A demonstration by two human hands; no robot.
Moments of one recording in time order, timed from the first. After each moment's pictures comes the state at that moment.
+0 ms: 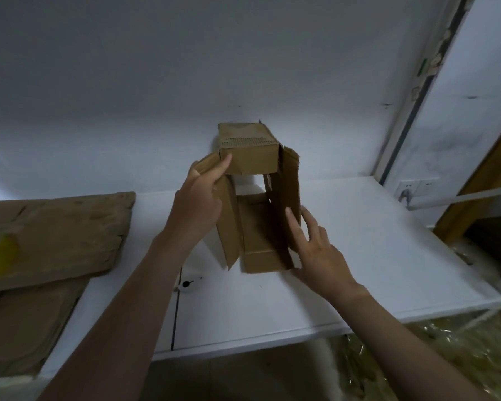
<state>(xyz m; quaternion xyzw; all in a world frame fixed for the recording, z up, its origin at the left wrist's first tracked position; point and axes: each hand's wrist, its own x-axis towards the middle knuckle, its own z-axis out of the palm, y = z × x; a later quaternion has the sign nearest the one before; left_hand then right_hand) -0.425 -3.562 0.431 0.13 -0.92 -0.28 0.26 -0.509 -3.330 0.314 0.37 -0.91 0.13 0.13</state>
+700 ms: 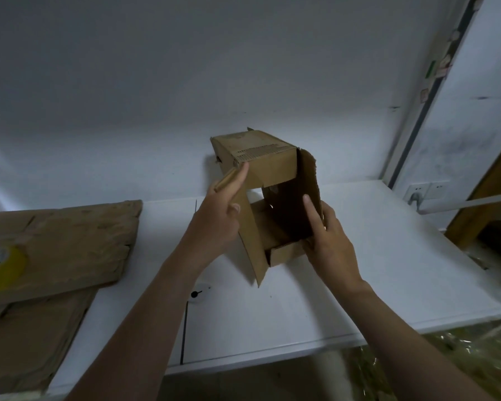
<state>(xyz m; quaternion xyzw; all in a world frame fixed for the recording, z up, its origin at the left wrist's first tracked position) -0.423 -3.556 0.424 0.05 -0.89 -0.39 0.21 -0.536 -3.345 0.318 0.33 -0.88 0.23 0.25</state>
